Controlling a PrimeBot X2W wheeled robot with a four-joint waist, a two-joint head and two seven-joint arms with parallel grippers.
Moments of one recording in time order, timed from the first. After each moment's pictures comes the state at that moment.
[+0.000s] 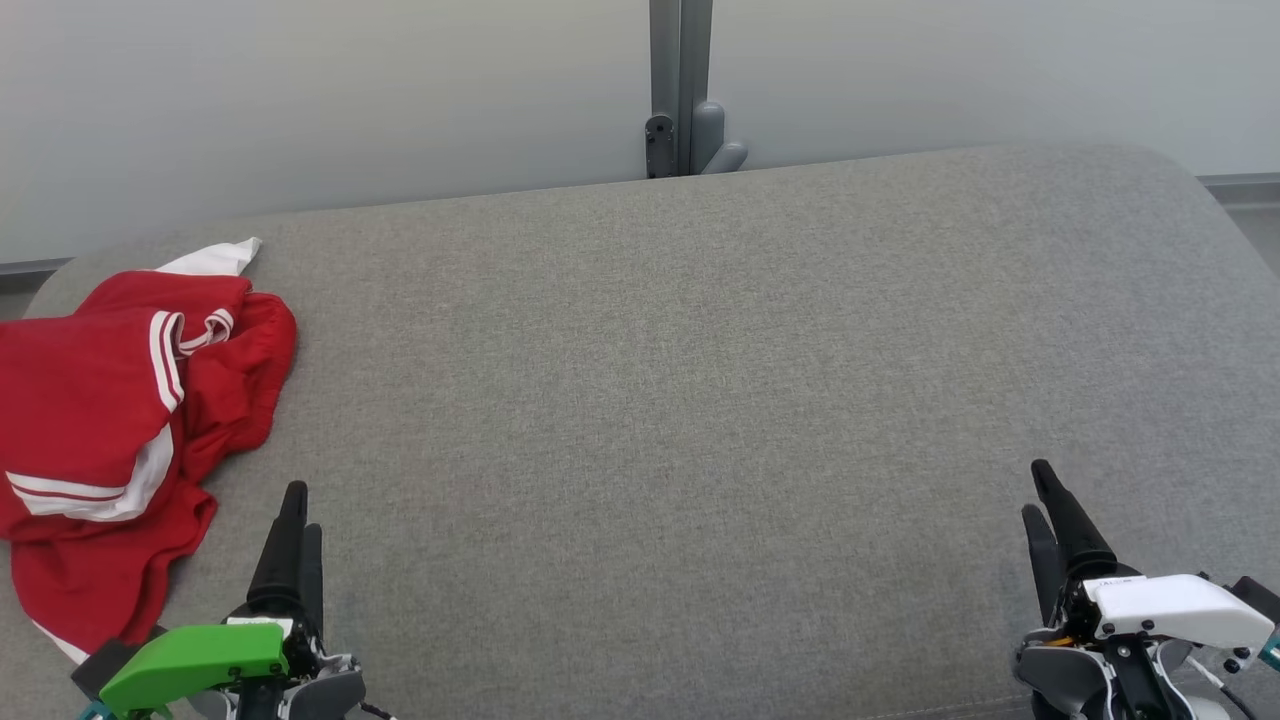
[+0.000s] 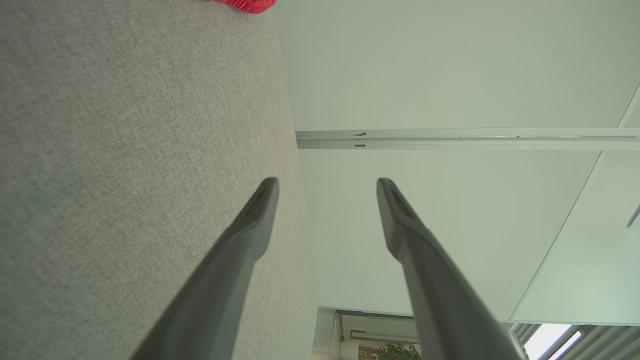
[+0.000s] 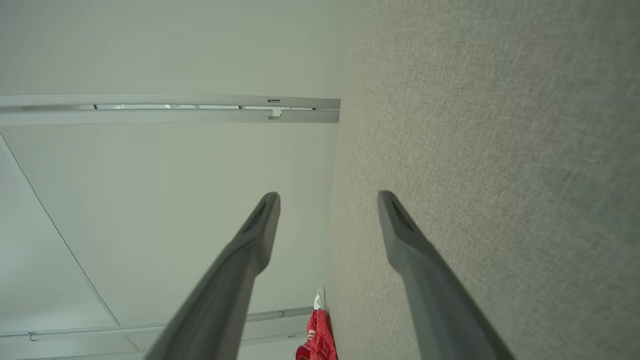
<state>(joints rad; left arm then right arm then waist) -0.07 0.04 0.05 0.29 -1.58 -0.13 0.06 -0.04 -0.04 -0.09 0.25 1.51 0.13 0.05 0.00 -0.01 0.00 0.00</state>
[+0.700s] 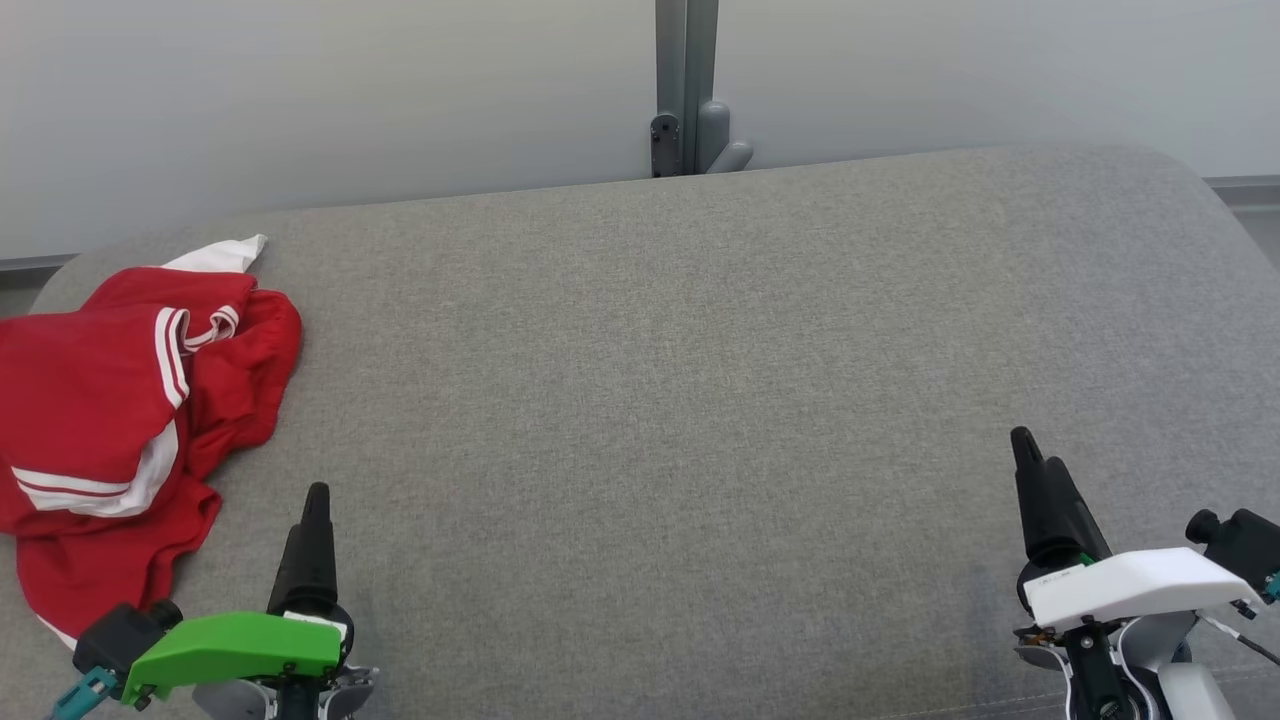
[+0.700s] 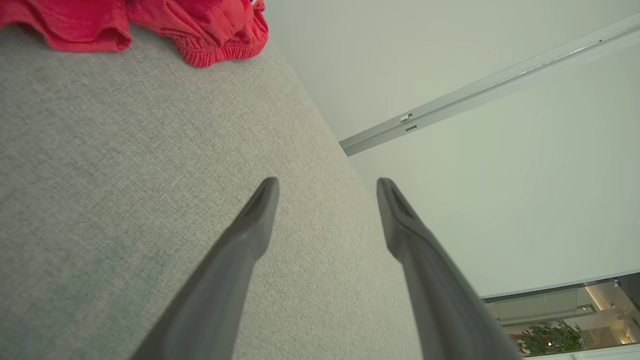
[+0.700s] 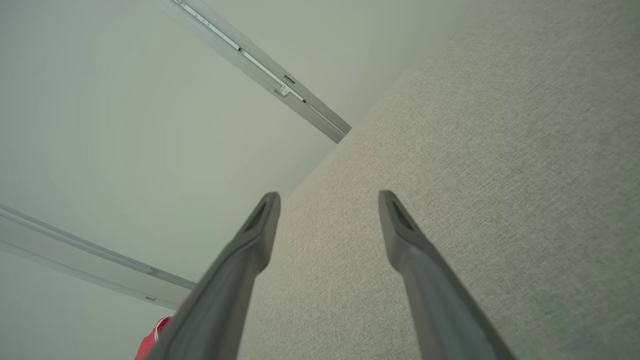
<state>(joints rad) -0.07 0.05 0.01 0.29 -1.17 -0.10 -0.03 -0.03 -0.04 -0.06 0.14 0.91 0.13 -0.03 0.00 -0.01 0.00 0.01</state>
